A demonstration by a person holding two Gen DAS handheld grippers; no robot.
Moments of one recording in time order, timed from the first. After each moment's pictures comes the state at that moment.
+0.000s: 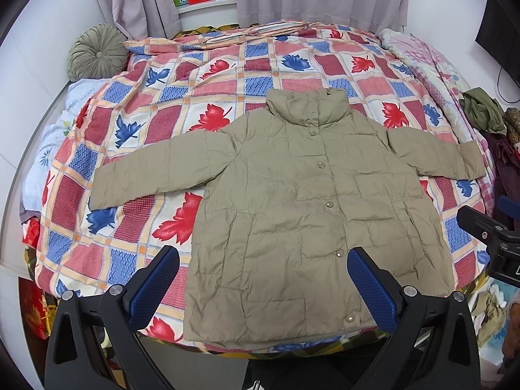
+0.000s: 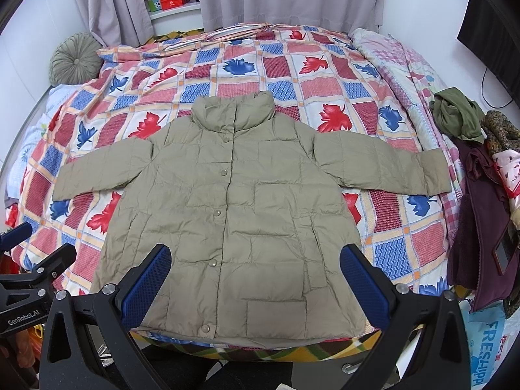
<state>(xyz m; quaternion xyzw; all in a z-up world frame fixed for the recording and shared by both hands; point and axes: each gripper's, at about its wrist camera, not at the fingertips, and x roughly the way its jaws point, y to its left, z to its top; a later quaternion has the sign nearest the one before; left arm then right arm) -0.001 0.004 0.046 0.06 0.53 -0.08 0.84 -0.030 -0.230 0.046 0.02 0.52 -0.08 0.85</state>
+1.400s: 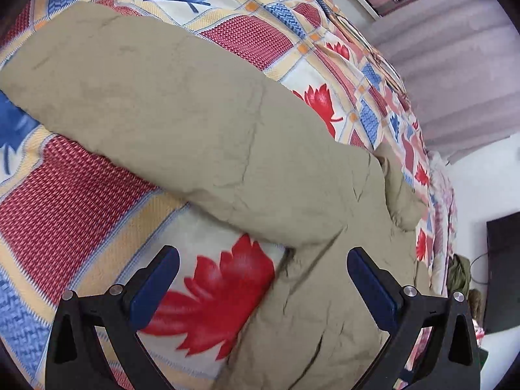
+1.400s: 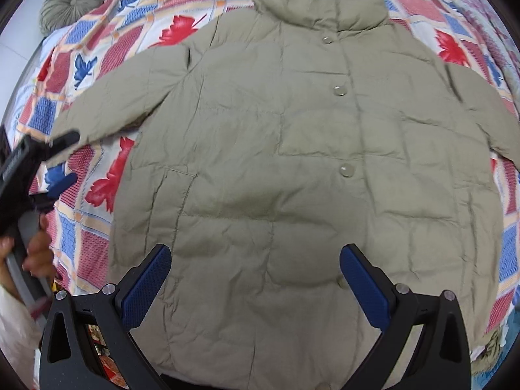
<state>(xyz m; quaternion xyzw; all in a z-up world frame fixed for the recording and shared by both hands) 0.202 0.227 -0.227 -0.33 0.54 -0.07 0.77 0.090 -0.106 -0.155 0.08 0.65 0.01 0.76</state>
